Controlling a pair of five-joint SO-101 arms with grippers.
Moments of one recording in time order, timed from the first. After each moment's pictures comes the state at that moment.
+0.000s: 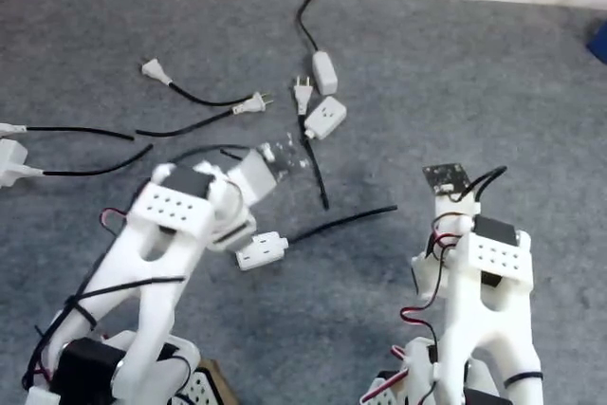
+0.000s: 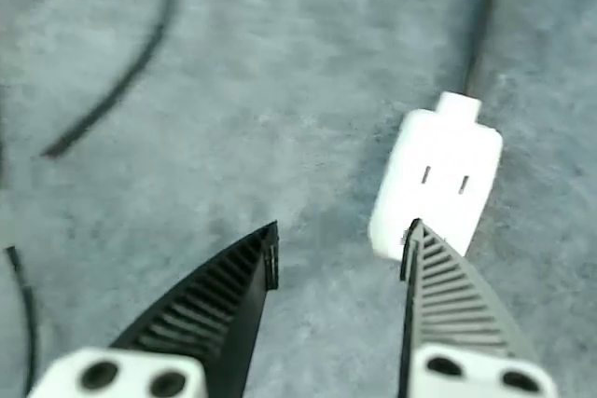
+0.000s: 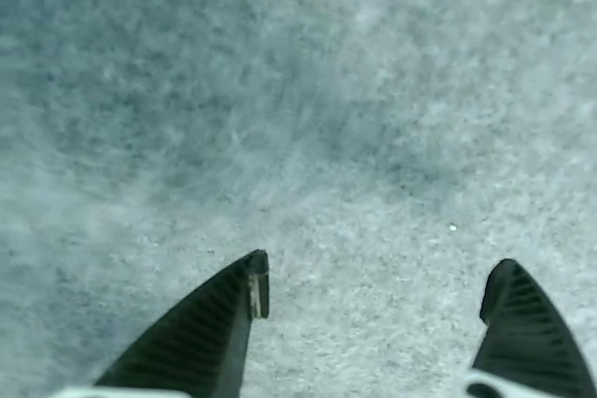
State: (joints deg) left arm 9.8 -22.3 41.6 63.6 -35.7; right arm 9.2 -33.1 59.2 67.6 27.9
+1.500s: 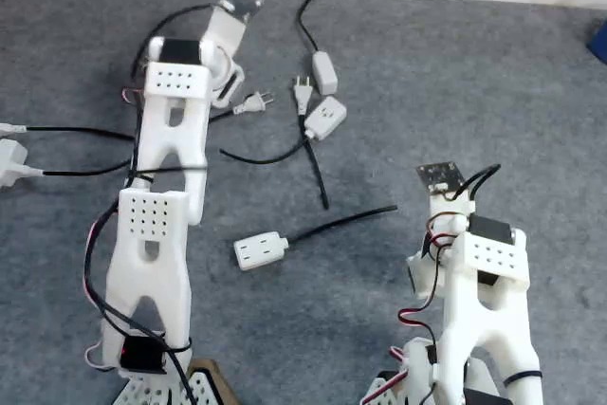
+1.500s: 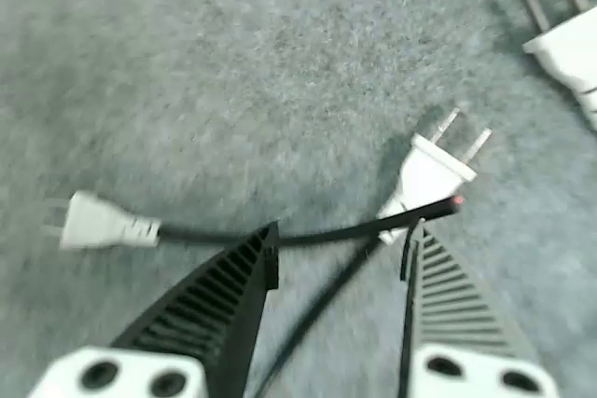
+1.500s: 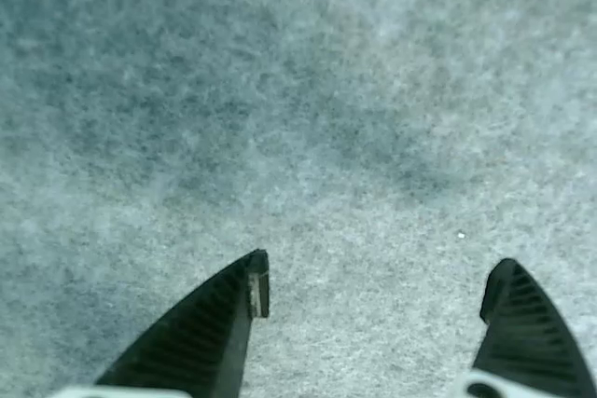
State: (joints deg) left arm -2.2 60.1 -74.6 86.1 -21.5; right arm 8.4 -33.1 59.2 67.5 27.3
